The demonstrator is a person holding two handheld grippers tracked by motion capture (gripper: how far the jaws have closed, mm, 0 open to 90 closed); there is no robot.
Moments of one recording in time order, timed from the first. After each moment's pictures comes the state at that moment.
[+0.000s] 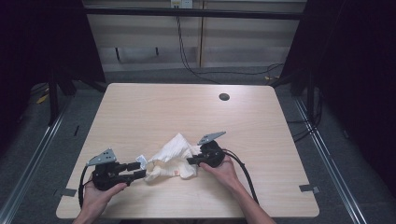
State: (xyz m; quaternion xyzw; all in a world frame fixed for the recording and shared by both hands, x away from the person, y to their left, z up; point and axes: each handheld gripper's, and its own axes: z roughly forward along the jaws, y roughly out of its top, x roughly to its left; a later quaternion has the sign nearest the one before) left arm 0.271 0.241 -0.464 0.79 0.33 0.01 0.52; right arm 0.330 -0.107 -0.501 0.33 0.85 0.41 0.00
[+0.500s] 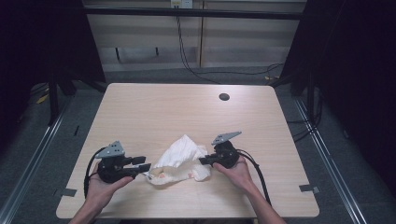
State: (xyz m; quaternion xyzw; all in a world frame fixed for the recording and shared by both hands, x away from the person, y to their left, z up) left arm 0.282 0.225 -0.440 0.83 0.30 0.05 0.47; right arm 0.316 -0.147 -0.484 0.35 0.84 0.41 0.01
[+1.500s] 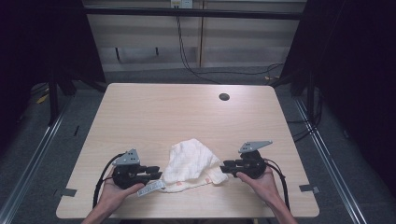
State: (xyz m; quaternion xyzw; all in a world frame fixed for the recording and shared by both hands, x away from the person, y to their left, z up) left arm 0.278 0.198 -0.474 0.84 0.25 0.01 0.47; right arm 0.265 -0.206 -0.467 0.37 0.83 0.42 0.03
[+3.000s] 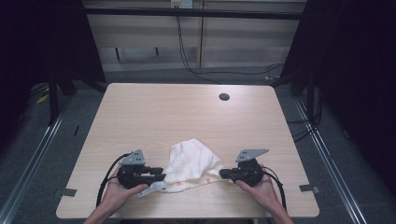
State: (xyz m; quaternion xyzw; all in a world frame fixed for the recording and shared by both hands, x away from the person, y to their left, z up) left arm 0.280 0.185 -0.477 0.86 0.24 0.00 0.46; right arm 0.255 -0.204 -0.480 0.35 0.84 0.42 0.03
